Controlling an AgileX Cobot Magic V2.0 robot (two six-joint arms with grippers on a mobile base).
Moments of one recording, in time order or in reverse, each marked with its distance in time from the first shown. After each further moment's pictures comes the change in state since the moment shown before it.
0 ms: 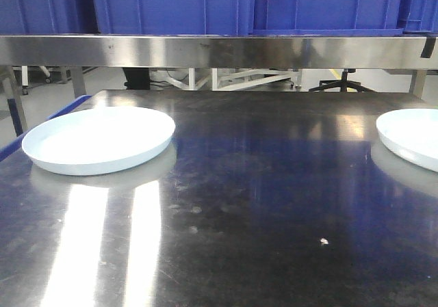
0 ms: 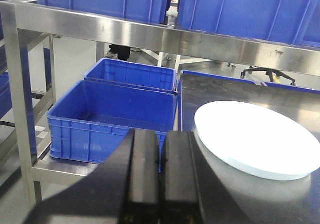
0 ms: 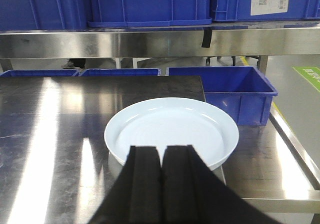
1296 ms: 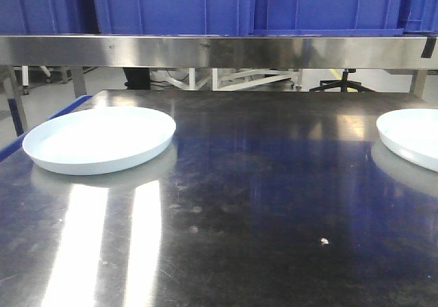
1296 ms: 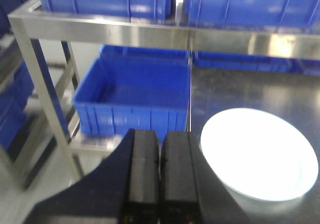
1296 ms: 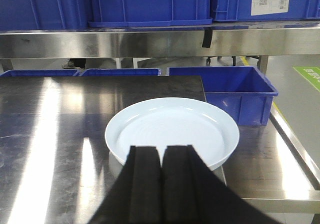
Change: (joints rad) left arm -0.048 0.593 -0.791 0.108 0.527 0.012; right arm 0.000 0.000 0.000 0.000 0.000 0.000
